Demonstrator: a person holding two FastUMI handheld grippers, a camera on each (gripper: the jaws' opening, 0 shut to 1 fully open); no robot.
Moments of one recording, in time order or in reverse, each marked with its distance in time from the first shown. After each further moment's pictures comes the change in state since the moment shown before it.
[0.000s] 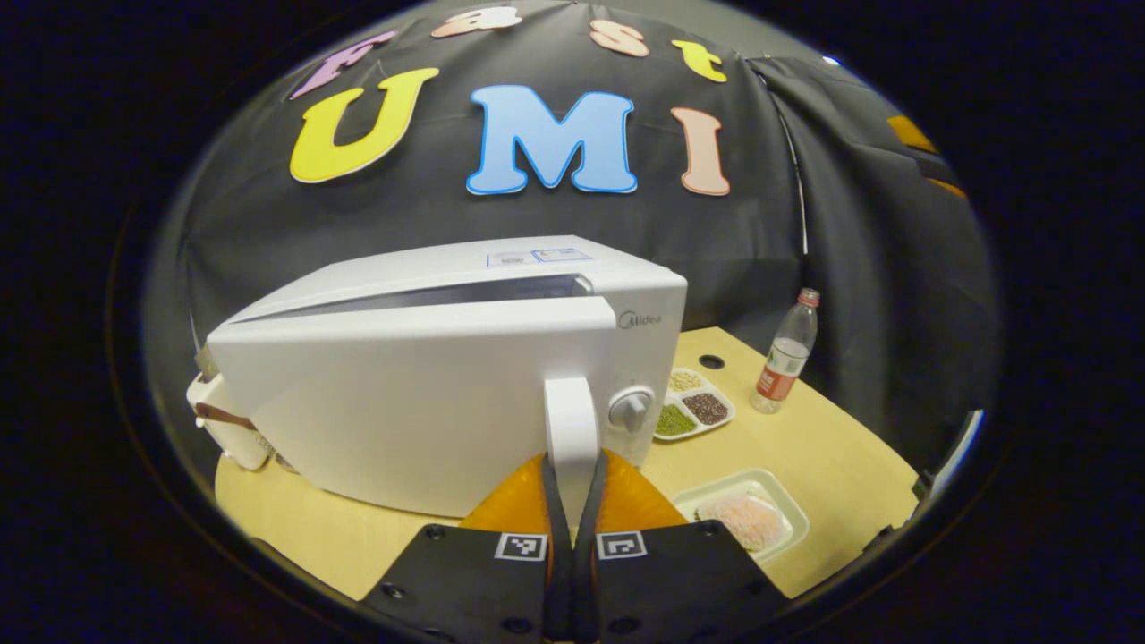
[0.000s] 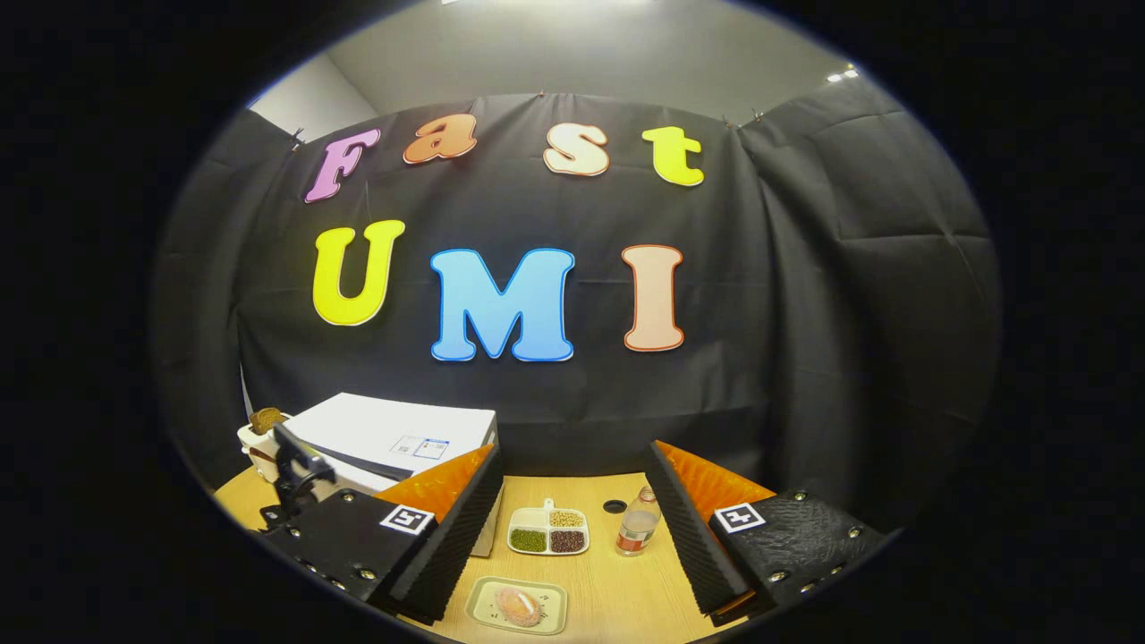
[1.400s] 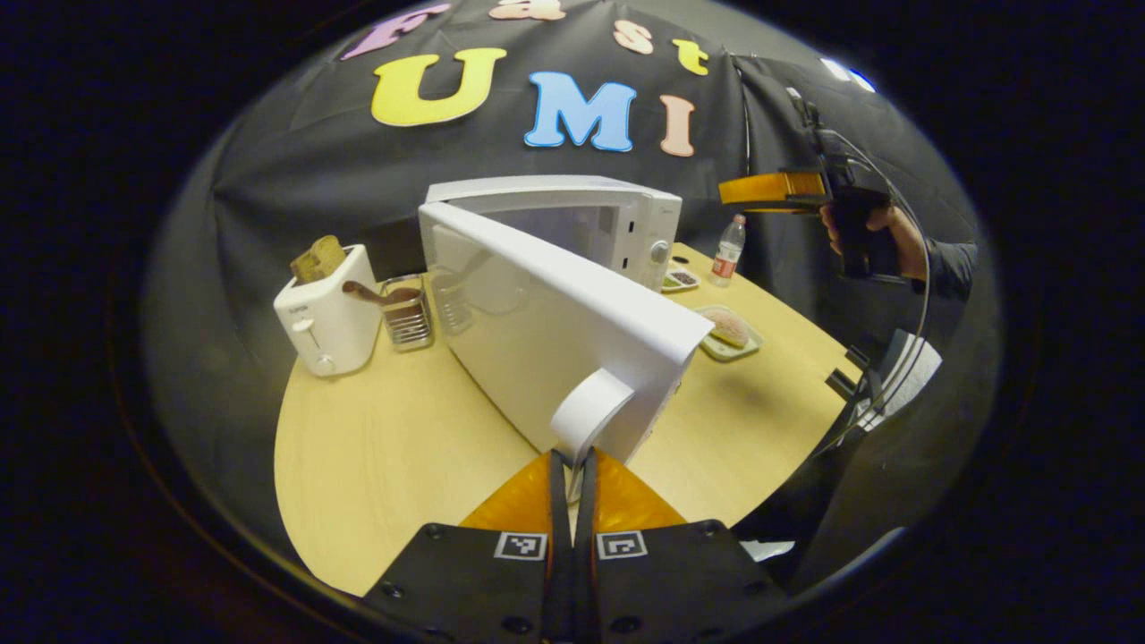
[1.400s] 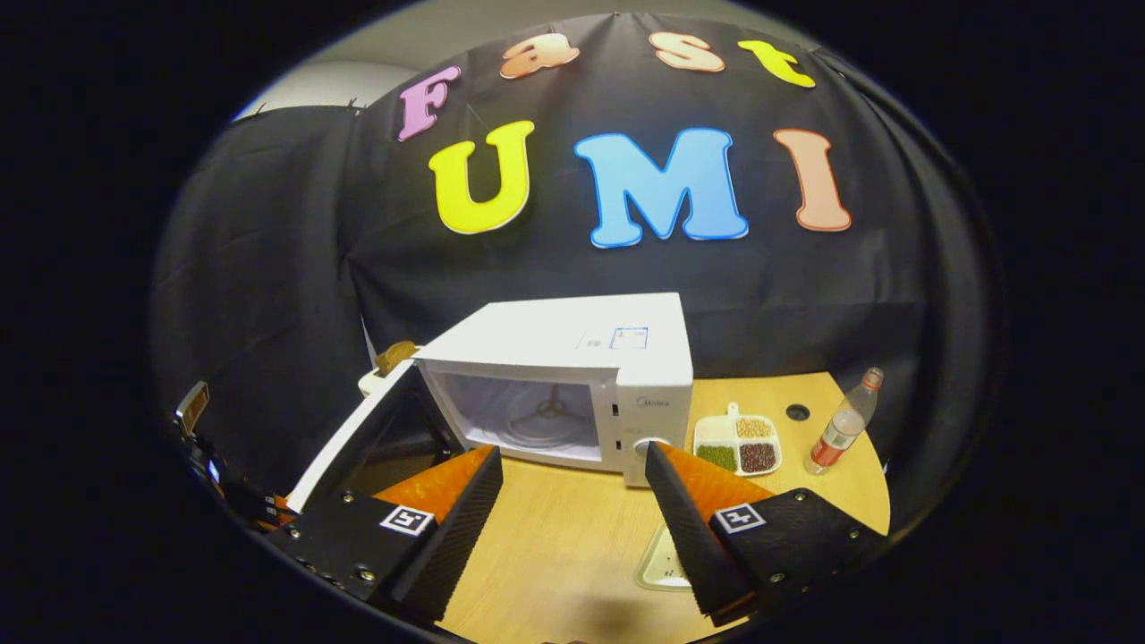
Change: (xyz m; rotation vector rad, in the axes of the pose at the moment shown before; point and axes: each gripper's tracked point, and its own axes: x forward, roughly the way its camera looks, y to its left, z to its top) left arm -0.291 0.196 -0.138 0.021 0.236 -0.178; right arm 0.000 0.195 -0.141 0.036 0.373 0.392
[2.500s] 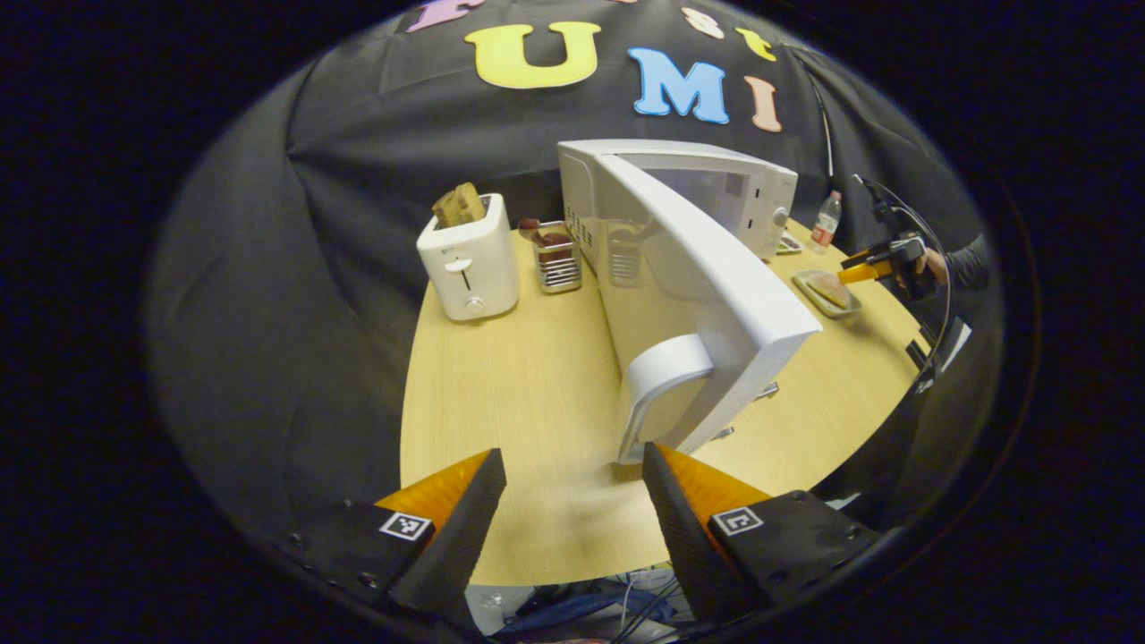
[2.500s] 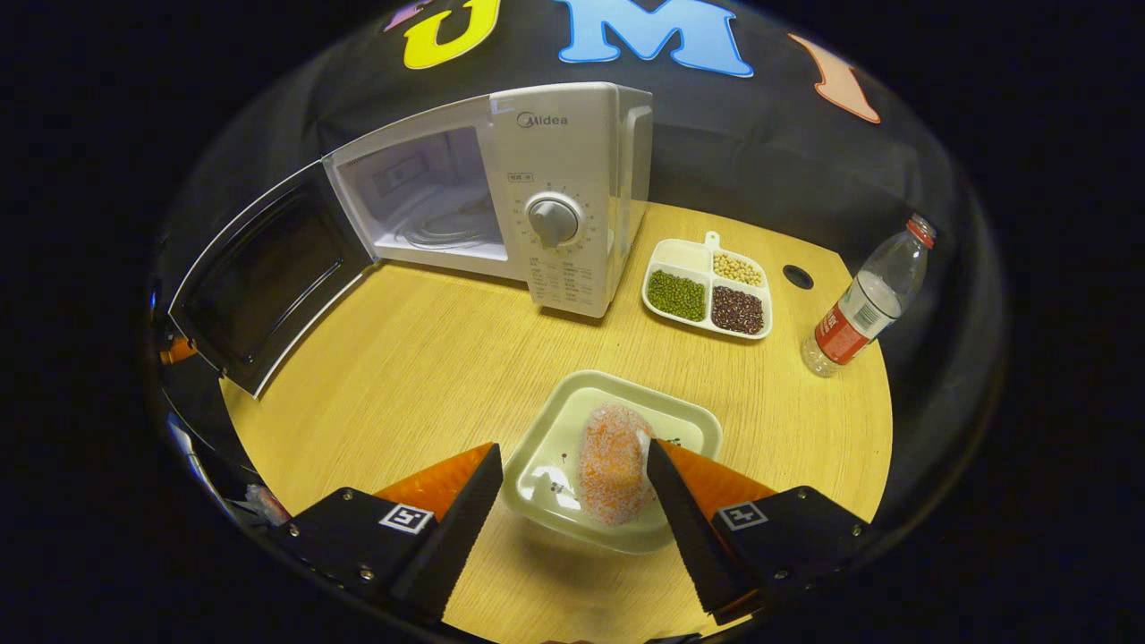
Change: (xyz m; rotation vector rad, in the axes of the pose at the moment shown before) left arm -0.074 0.162 -0.054 -0.044 0.124 0.292; right arm 0.046 -0.117 -0.165 -0.125 0.446 0.011
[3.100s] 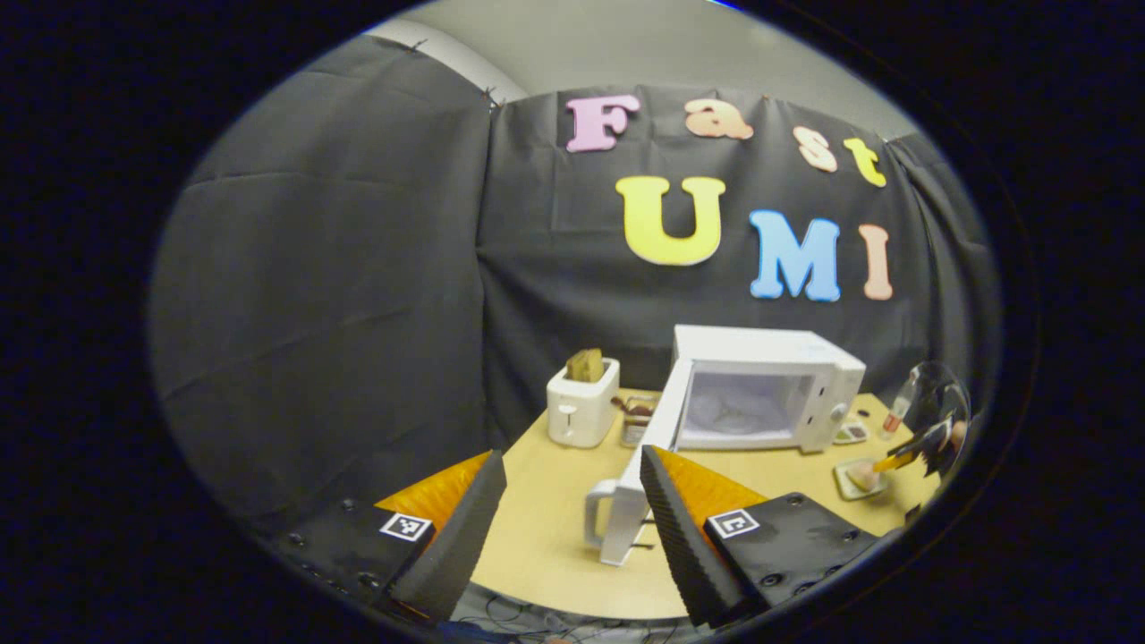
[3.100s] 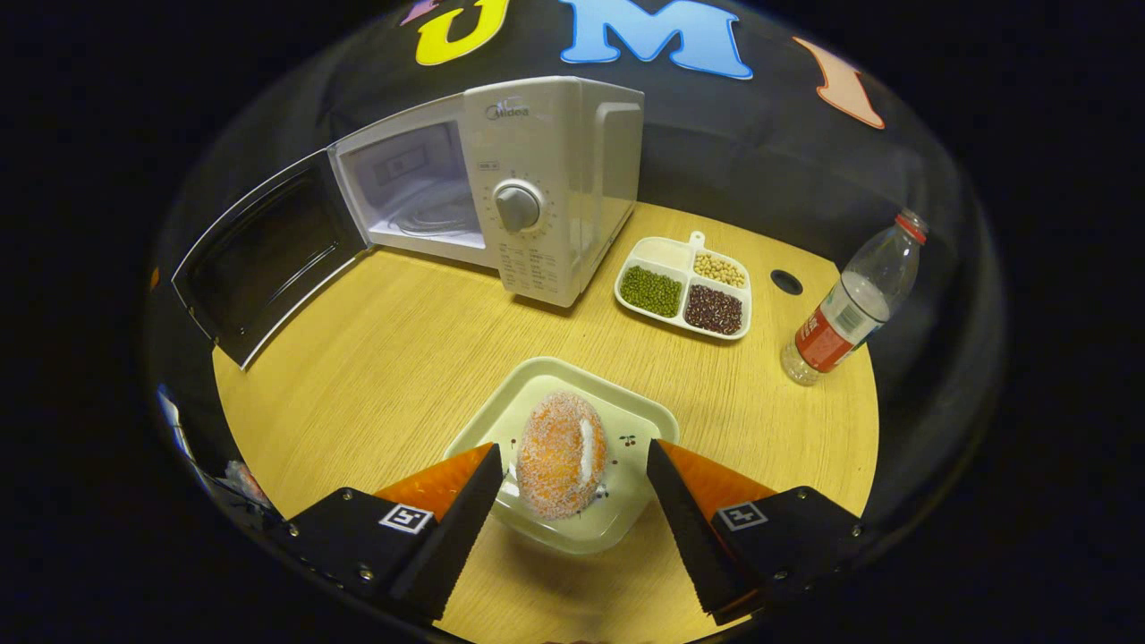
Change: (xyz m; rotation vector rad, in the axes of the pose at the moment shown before) left arm -0.199 -0.084 0.118 -0.327 -0.583 0.450; right arm 0.010 -0.038 -0.016 -0.011 0.013 0.007
